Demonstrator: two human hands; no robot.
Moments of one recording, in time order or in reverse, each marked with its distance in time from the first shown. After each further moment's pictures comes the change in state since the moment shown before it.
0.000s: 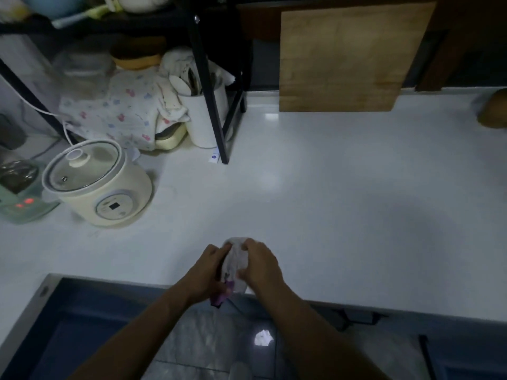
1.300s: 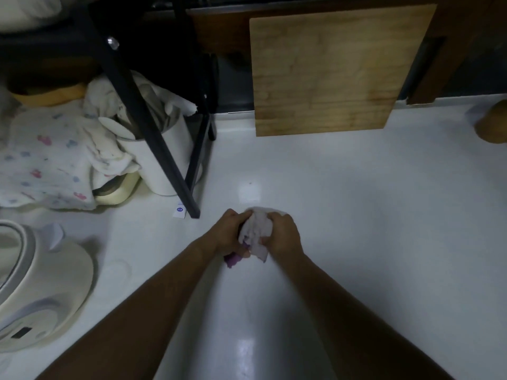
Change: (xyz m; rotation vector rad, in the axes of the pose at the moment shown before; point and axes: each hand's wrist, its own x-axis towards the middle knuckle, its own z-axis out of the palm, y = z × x) left_hand 0.298 0.040 -0.098 0.050 -0.119 0.102; right_hand 0.228 0.034 -0.121 0.065 0.319 0.126
